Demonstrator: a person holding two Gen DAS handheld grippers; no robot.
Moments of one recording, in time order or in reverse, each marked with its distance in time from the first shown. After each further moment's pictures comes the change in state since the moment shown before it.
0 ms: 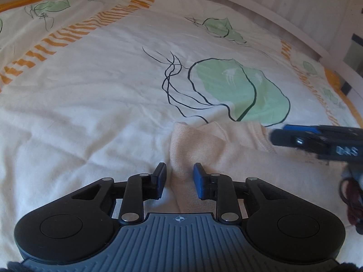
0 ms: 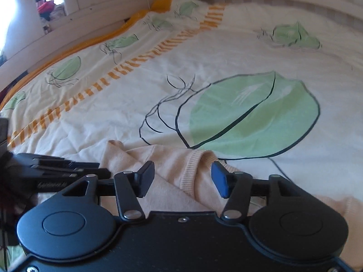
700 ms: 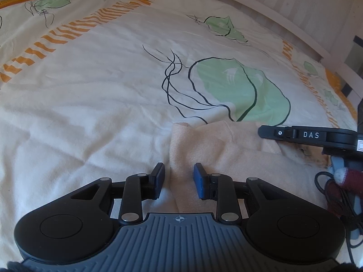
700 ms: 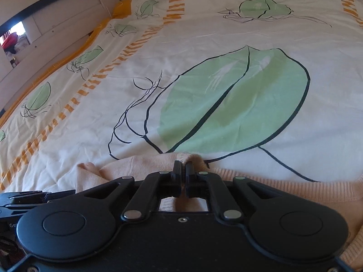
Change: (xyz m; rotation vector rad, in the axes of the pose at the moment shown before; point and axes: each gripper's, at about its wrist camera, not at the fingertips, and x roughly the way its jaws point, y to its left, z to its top) left arm -0.001 -0.001 0.004 -0.025 0.011 -0.002; right arm 0.015 -0.026 -0.003 0.190 -0.023 -0.051
